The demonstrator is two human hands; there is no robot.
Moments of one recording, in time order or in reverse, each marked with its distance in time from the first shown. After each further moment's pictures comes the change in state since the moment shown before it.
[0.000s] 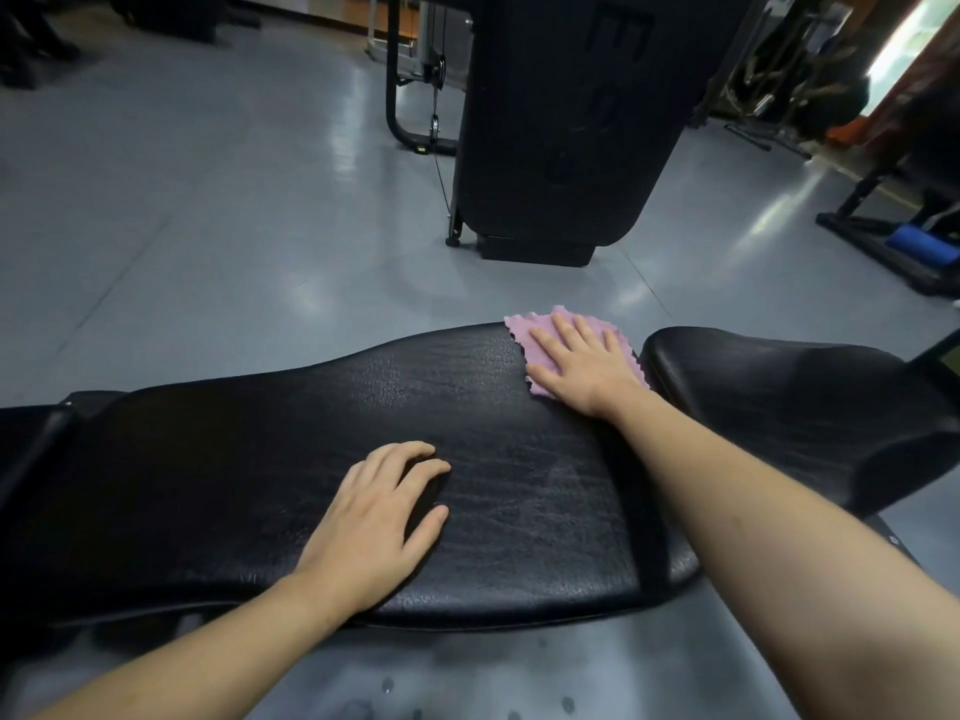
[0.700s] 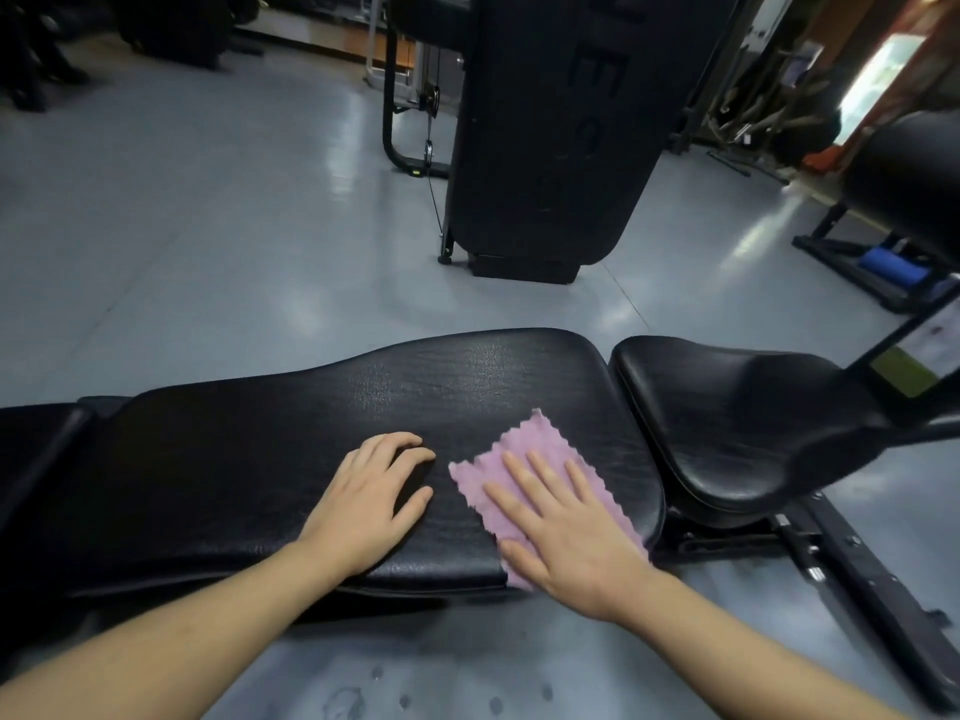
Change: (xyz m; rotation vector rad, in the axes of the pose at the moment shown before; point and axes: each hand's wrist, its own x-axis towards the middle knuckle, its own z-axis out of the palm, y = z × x) left_hand 0.001 0.006 -0.006 0.014 -0.022 -0.021; right_hand -0.196 -0.052 0.044 -0.075 0.092 -0.348
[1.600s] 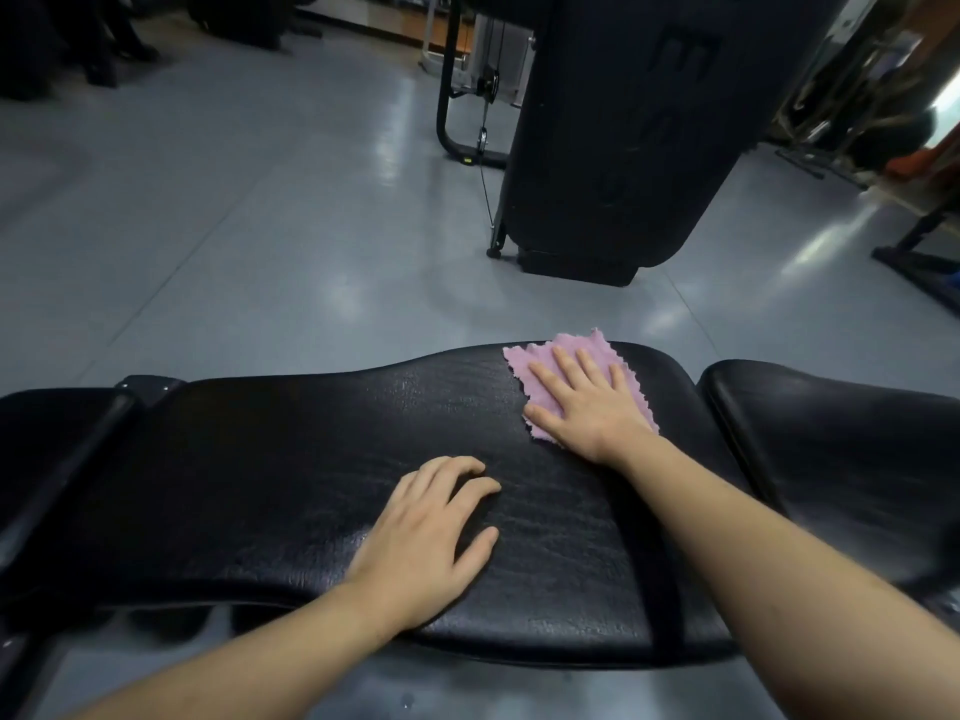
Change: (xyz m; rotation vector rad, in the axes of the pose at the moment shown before) left_hand 0.001 -0.006 0.009 -0.031 0.065 0.023; right_hand 0.188 0.062 -0.014 0.058 -0.132 0.246
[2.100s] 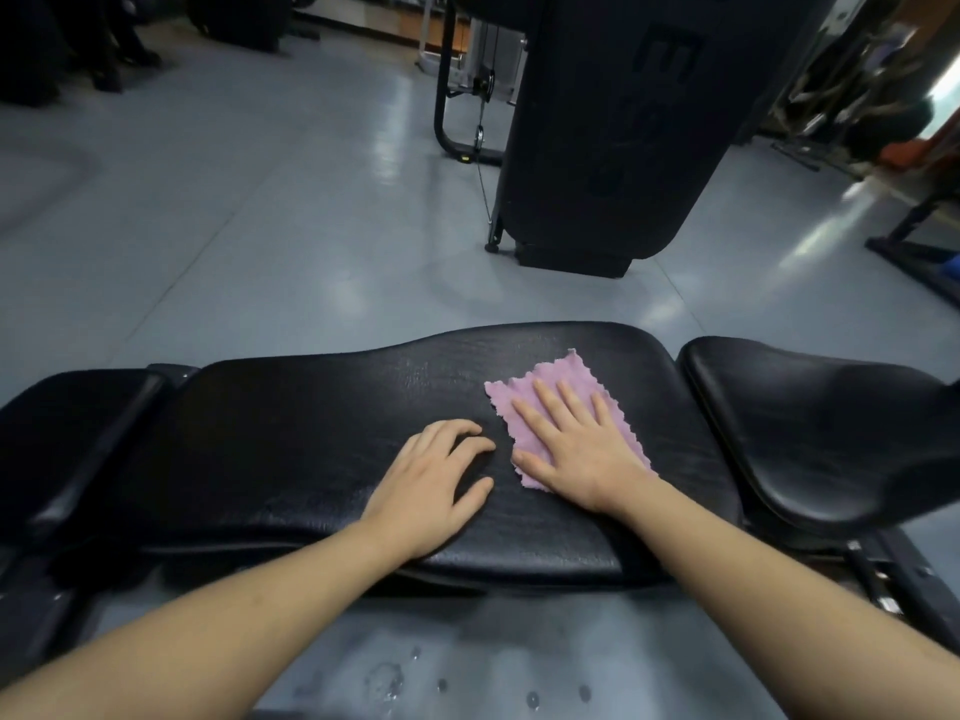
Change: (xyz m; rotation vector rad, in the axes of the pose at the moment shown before) left_hand 0.003 0.004 -0.007 -0.011 -0.007 -0.005; right_hand -0.091 -0.029 0.018 -0.001 -0.014 -0.113
